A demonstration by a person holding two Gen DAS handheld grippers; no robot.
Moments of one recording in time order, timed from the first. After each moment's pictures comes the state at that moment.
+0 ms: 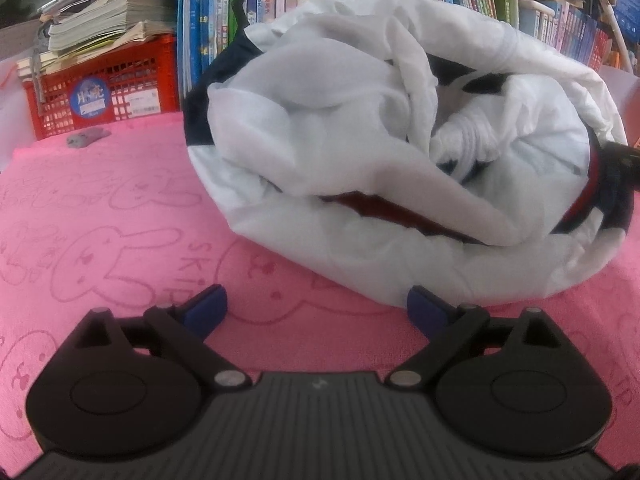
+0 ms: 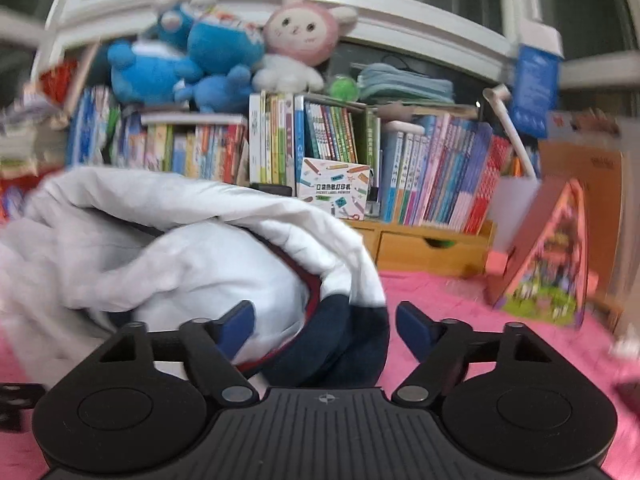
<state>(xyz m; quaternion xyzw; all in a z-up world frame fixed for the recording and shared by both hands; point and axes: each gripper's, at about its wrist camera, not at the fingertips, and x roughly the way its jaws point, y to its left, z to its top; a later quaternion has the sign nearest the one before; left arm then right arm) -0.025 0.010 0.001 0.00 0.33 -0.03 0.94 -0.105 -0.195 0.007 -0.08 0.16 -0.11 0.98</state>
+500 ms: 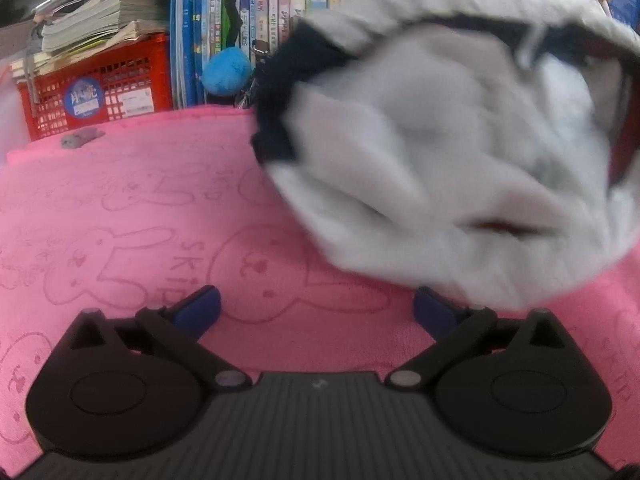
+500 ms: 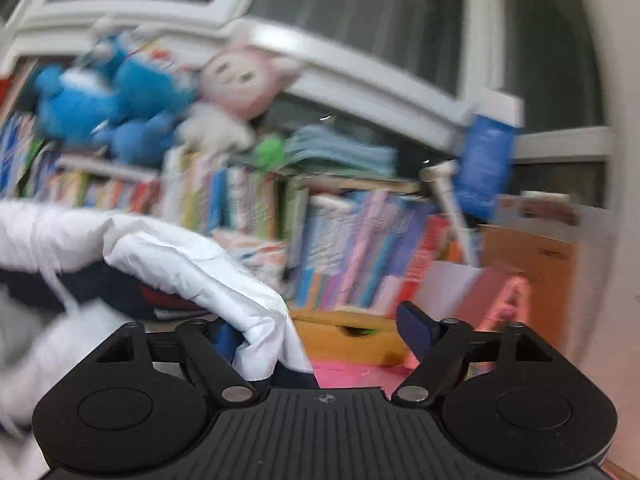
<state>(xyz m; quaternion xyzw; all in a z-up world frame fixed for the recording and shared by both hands) -0.026 0.010 0.000 -0.01 0.33 -0.04 0.94 -0.072 -0.264 0.062 -0.09 0.07 -0.20 0.97</state>
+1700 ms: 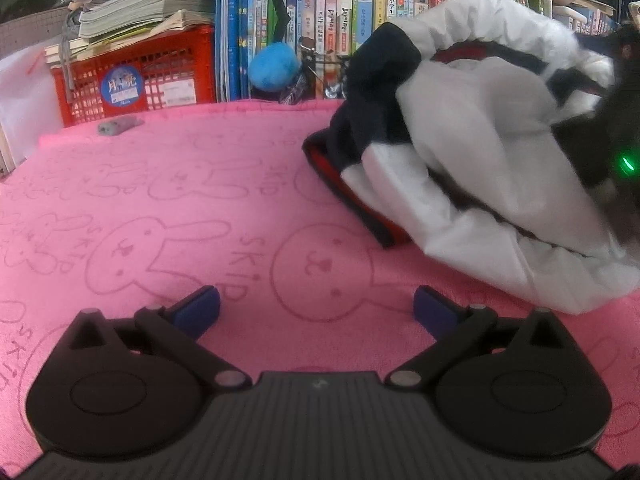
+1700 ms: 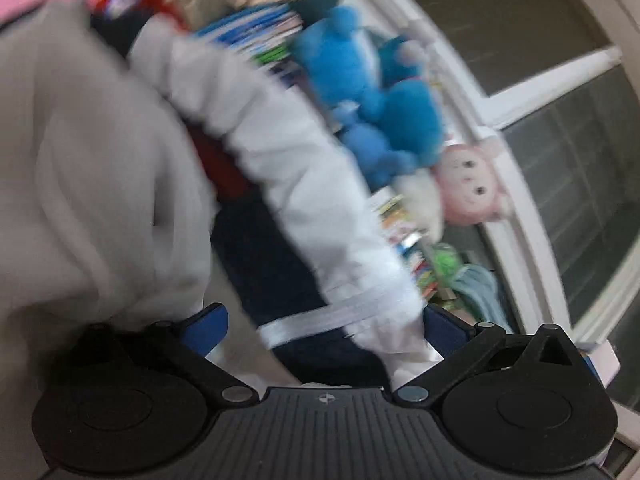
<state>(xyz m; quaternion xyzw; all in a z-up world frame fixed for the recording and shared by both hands) -0.025 0.027 -0.003 -0.01 0.33 0.01 0.94 0.033 -0.122 -0.007 -0.47 0.05 -0.07 0.88</state>
